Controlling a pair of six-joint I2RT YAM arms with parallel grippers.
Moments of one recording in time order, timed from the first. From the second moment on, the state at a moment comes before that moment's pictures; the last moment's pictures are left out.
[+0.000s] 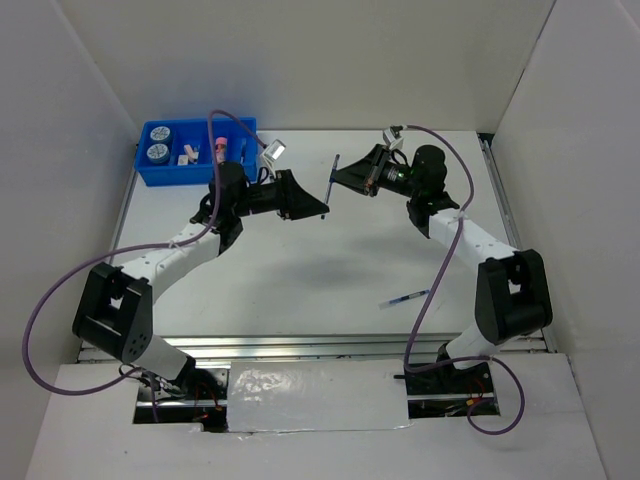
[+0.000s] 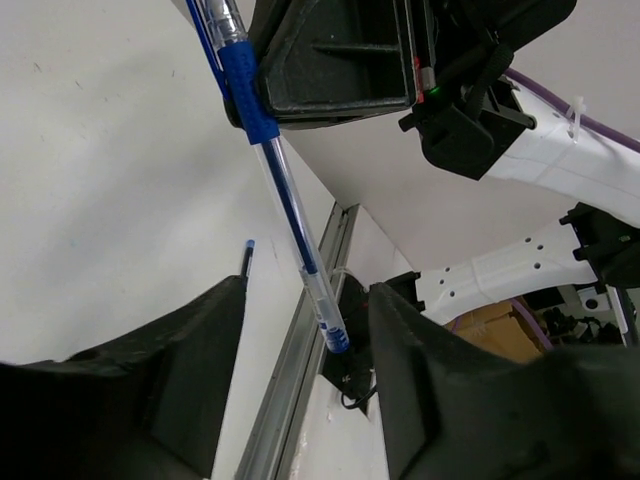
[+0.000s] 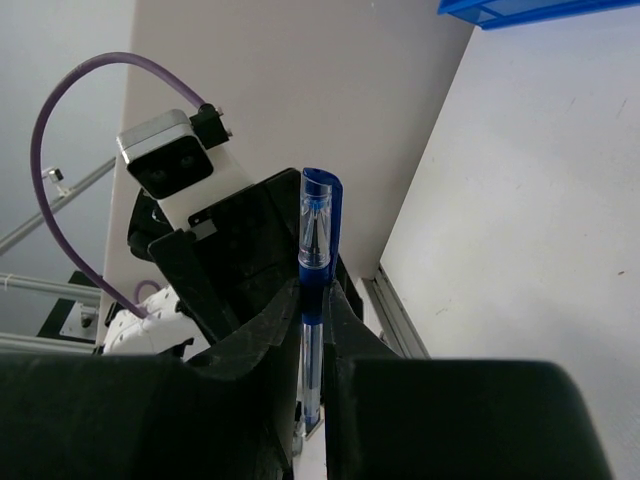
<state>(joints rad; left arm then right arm) -0.42 1.50 1.02 0.45 0.84 -0.81 0.26 1.55 1.05 0.54 -0.85 1.23</state>
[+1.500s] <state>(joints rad) 0.02 2.27 2.08 -0.27 0.26 -0.10 -0.05 1.32 1.11 -0.29 -0.68 0.18</state>
